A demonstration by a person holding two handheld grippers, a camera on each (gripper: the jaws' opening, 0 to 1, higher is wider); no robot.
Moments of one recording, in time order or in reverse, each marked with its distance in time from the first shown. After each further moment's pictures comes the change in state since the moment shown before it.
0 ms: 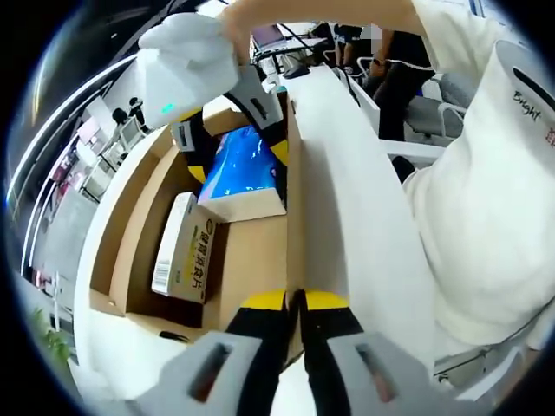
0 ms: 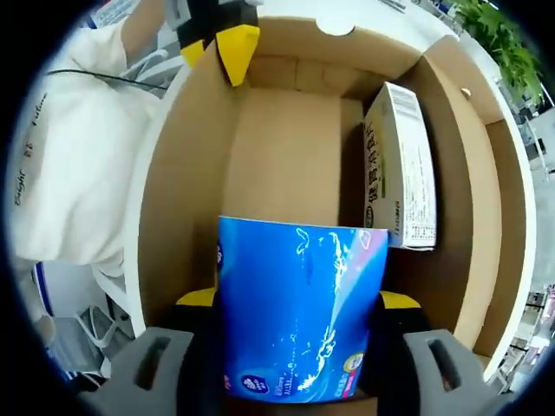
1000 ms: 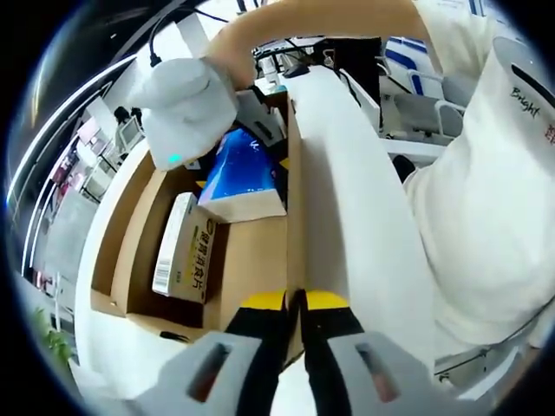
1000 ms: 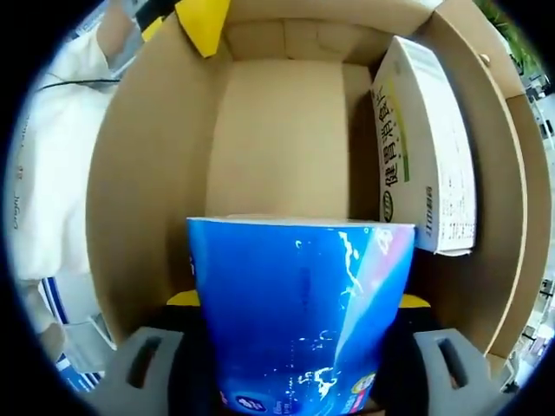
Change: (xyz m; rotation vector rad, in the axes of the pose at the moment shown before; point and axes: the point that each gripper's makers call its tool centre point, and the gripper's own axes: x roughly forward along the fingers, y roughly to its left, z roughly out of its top) left arm 0.000 0.000 0.000 0.002 -0.001 0.004; right arm 0.018 0.010 -0.007 0.050 0.098 0.041
